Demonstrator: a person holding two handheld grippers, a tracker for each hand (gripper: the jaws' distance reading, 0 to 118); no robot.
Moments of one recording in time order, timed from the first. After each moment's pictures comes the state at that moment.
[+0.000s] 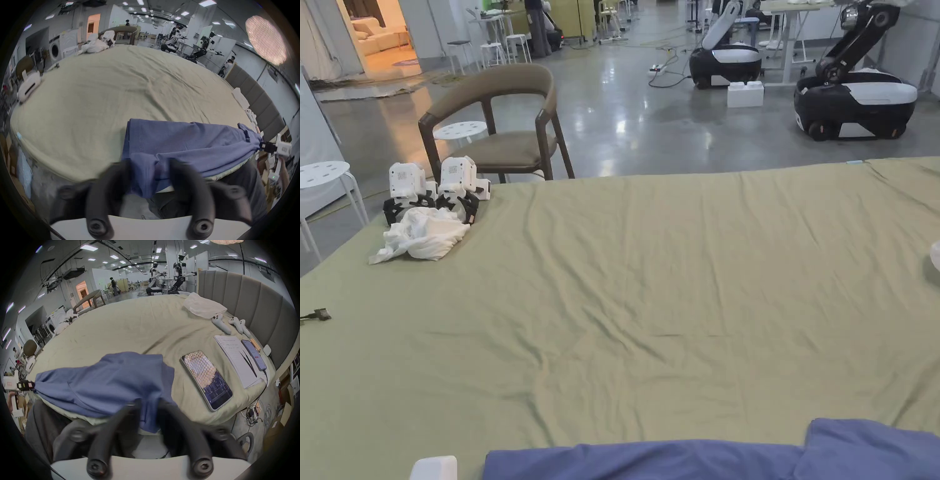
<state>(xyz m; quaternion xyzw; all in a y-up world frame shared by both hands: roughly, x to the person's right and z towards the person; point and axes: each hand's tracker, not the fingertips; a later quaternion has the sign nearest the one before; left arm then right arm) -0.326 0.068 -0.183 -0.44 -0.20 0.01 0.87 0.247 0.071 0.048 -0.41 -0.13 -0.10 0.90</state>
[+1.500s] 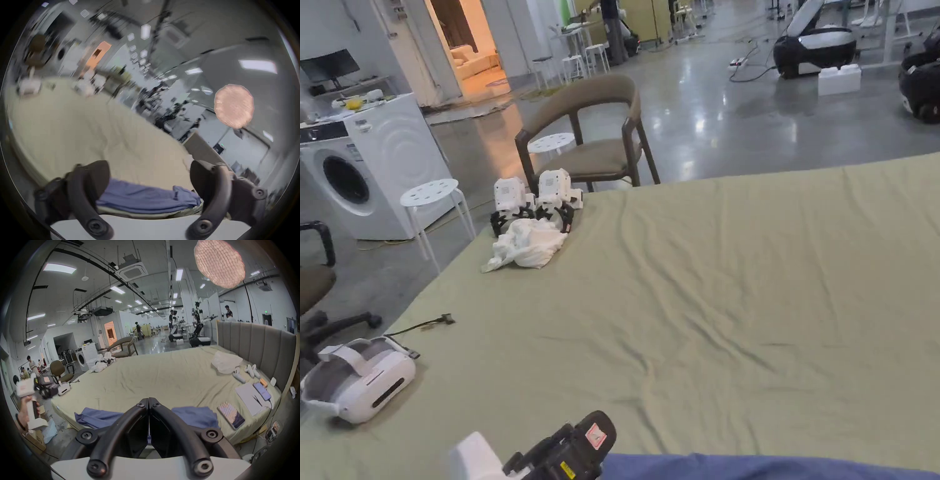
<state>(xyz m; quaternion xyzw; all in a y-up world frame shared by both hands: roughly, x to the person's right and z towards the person) -0.386 0.161 -0.132 -0.25 -0.23 0.32 0.88 0.112 0.194 0.094 -0.18 -0.05 -0.11 0.98</state>
